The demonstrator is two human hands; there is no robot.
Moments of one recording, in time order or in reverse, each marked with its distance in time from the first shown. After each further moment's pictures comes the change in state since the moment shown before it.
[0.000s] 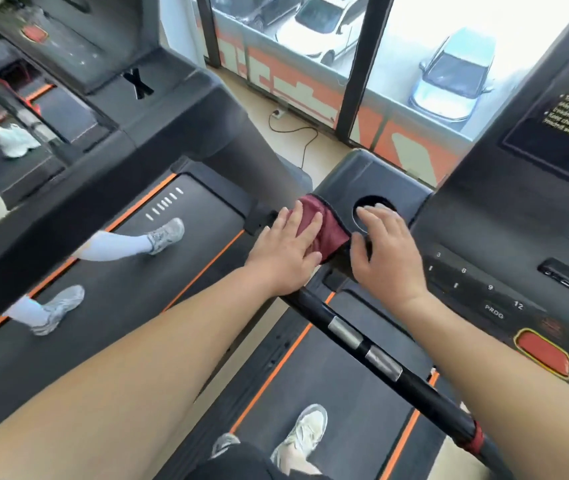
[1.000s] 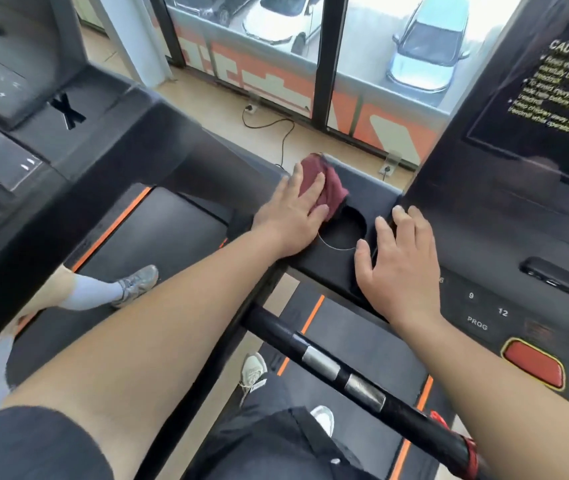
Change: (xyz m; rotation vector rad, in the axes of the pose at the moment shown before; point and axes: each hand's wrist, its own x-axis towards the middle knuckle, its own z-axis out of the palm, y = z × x) left_hand 0.121 0.044 -0.028 -0.002 0.012 0.037; right_hand 0.002 0.050 -0.013 -0.424 -0.092 0.320
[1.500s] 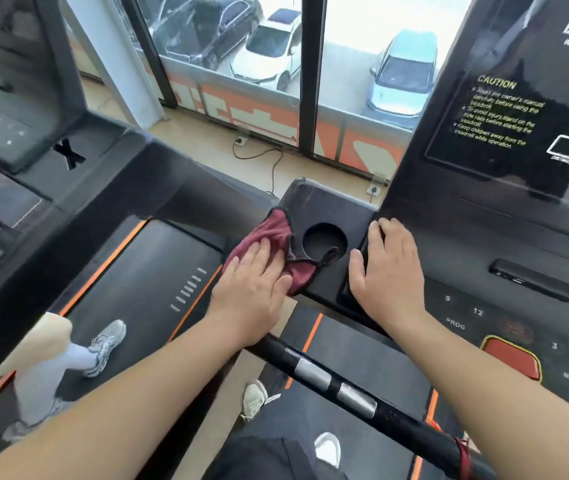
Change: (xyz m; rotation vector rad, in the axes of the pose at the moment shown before) left_hand -0.111 -0.014 0.019 0.173 0.088 0.070; right_hand 0.002 0.010 -0.004 0.090 0.013 0.046
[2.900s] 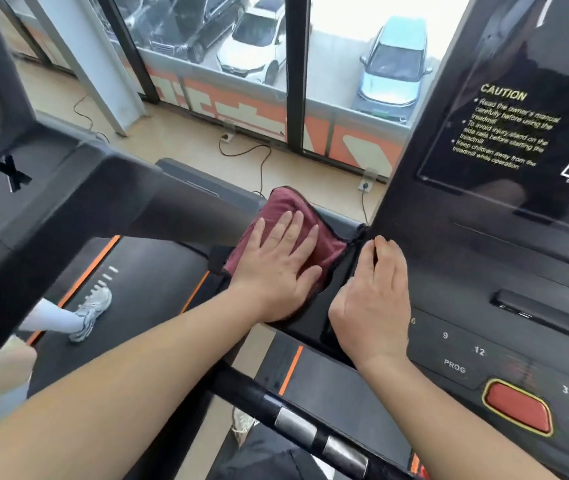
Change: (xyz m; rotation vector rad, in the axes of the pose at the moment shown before) left_hand 0.116 0.032 0.002 0.219 -0.017 0.191; right_hand 0.010 -0.014 0.013 0.031 0.110 0.133
